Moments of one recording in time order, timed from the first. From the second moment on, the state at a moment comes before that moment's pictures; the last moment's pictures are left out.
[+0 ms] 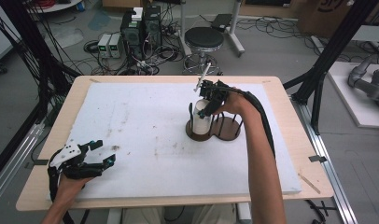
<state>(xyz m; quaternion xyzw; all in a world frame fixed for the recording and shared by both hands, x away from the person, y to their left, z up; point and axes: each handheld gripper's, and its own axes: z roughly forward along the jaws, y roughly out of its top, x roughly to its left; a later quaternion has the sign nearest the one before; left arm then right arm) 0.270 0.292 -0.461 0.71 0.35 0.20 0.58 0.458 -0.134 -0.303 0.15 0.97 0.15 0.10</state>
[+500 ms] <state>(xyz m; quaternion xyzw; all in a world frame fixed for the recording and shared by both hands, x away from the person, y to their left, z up) 0.271 0.293 -0.461 0.71 0.35 0.20 0.58 0.456 -0.133 -0.289 0.15 0.97 0.16 0.11</state>
